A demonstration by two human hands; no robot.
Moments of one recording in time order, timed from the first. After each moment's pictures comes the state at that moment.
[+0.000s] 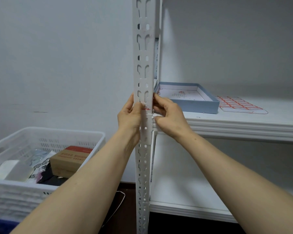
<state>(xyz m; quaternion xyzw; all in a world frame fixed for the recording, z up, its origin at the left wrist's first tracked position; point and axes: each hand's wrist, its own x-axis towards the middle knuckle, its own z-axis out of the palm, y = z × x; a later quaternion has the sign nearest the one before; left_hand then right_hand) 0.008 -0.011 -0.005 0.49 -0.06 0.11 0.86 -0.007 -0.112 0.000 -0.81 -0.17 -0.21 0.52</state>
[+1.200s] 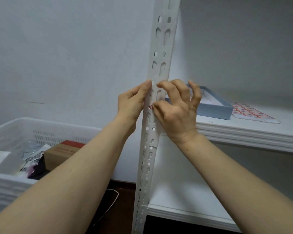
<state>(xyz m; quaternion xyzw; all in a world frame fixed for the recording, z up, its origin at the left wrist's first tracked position) 0.026 0.020 0.015 0.54 -0.13 0.11 0.82 0.019 -0.101 -0.001 -0.68 -0.19 -0.71 -0.03</state>
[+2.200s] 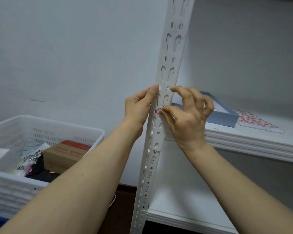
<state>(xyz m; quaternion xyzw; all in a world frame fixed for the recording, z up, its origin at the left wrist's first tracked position) 0.028 0.018 0.013 0.53 -0.12 0.12 0.83 0.013 -0.103 -0.003 -0.71 -0.16 -0.69 0.00</state>
